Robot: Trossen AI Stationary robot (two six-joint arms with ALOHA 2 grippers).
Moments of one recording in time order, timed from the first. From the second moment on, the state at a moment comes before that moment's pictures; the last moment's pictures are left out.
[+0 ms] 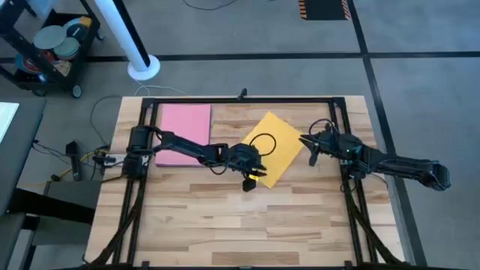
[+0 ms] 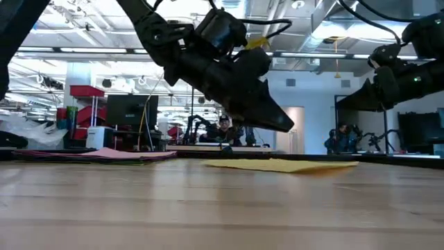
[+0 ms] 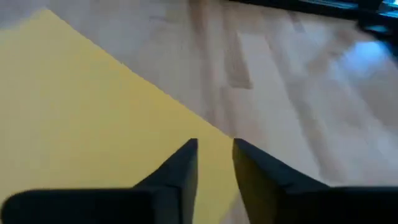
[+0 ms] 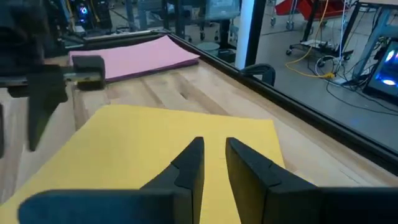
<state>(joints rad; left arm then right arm) 0.03 2.00 1.17 0.29 0.04 -0.05 -0.32 0.27 0.02 0.04 0.21 0.03</state>
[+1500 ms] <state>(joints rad) -0.02 1.96 1.33 -0.40 -0.12 -0.07 -0.32 0.27 0.02 0.02 0.28 -0.03</state>
